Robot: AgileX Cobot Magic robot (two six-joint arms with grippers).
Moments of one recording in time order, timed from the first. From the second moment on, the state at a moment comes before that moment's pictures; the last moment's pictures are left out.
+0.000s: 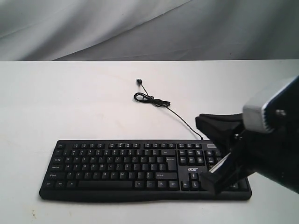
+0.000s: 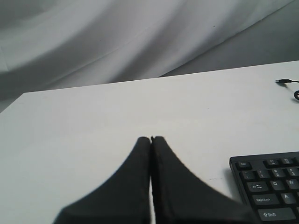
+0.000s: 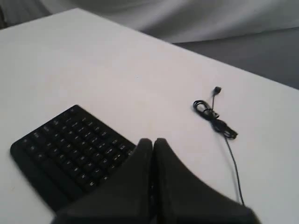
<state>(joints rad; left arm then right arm) 0.13 0.00 0.00 0.17 0.28 -0.04 0.84 0.98 -0.40 0.70 -0.22 -0.65</state>
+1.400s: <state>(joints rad) 0.13 0.00 0.00 0.17 0.28 -0.04 -0.03 0.17 -0.23 0.77 0.24 -0.65</state>
